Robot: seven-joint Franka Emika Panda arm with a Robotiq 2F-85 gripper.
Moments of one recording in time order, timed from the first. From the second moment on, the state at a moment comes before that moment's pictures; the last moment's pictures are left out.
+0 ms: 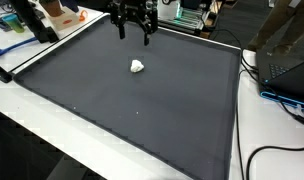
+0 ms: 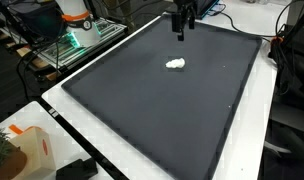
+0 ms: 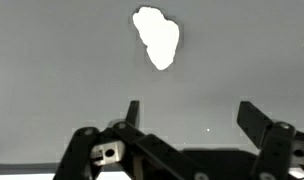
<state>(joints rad) 0.11 0.13 0.05 -2.23 -0.01 2.57 0.13</state>
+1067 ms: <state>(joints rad) 0.11 0.29 0.04 -1.95 -0.03 2.21 0.18</state>
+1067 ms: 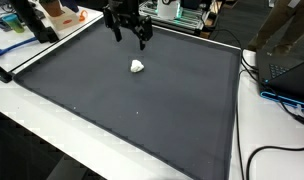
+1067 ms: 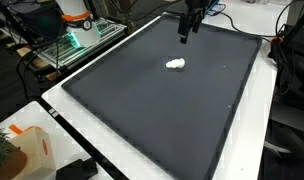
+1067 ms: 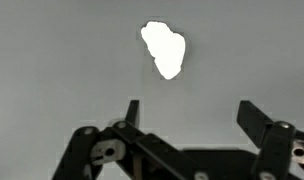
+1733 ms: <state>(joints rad) 0.09 0.39 0.04 -1.76 -0.02 2.03 0.17</state>
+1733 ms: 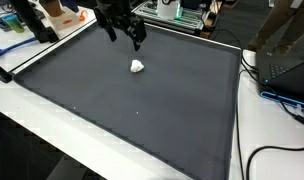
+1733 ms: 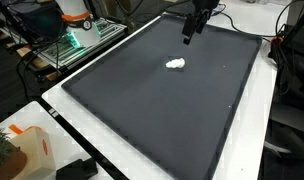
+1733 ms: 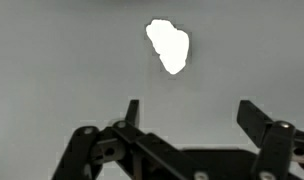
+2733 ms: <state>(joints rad) 0.07 0.71 0.02 -1.30 -0.02 1.65 0.16</state>
